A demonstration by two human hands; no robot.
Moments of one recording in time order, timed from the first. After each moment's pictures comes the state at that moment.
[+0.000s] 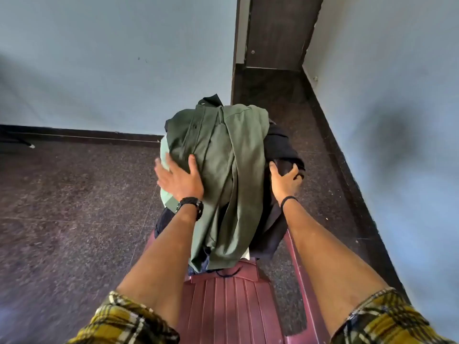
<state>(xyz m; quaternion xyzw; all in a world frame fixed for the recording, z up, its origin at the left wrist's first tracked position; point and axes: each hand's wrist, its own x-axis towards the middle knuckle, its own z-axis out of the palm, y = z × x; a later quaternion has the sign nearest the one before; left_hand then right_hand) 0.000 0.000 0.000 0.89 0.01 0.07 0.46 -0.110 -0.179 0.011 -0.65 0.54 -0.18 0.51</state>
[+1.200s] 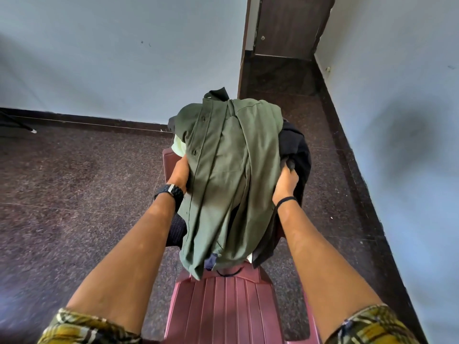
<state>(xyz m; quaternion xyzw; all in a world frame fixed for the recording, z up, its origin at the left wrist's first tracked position) 0.050 0.006 0.011 0.65 0.04 -0.31 0.70 -0.067 -0.194 -0.018 -0.48 0.52 -0.24 0.66</state>
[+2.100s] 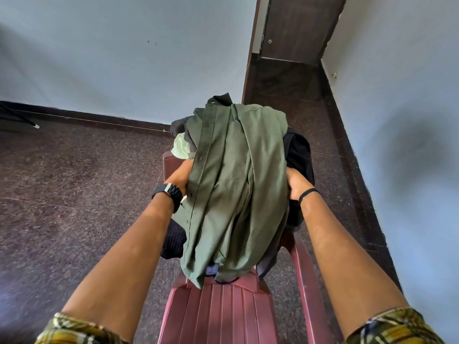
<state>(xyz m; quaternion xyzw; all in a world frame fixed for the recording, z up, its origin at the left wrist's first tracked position) 0.058 0.004 0.017 0.60 0.01 -0.37 0.71 -0.062 -0.226 0.021 -0.58 0.44 0.03 0.68</state>
